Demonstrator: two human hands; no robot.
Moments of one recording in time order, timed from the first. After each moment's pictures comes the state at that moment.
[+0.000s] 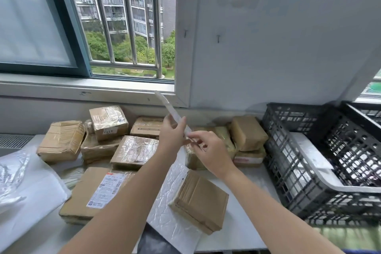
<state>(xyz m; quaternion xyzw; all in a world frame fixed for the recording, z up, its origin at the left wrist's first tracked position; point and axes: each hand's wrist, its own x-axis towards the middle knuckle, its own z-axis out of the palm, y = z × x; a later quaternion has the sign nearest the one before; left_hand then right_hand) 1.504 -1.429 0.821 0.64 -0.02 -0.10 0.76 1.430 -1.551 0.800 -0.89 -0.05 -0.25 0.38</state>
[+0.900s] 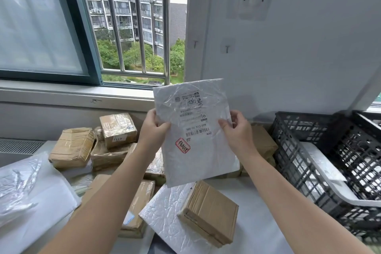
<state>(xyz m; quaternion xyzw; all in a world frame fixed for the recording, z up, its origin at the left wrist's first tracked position) 1.517 -1.357 0.868 0.70 -0.08 -0.02 0.71 1.466 -1.585 0.847 -0.78 0.09 -0.28 0.55</state>
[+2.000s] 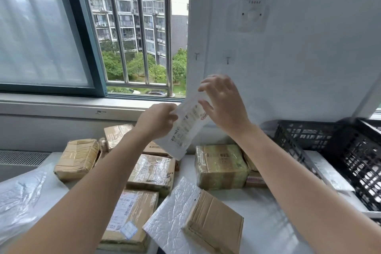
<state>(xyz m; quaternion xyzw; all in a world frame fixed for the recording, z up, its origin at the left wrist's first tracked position) 1.542 -1.356 0.944 0.94 -0.24 0.07 0.24 1.489 -1.547 0.955 -0.87 -0.16 -0.46 0.05</state>
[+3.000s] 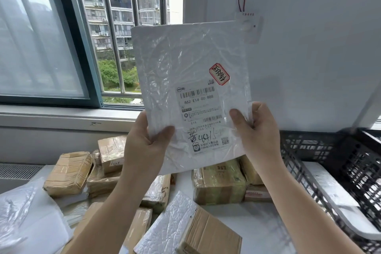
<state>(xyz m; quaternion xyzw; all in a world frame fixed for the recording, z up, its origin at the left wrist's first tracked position) 1.460 -1.363 0.947 0.63 -0.20 0.13 0.74 1.430 -1.577 0.950 -0.75 0.04 -0.42 0.52</state>
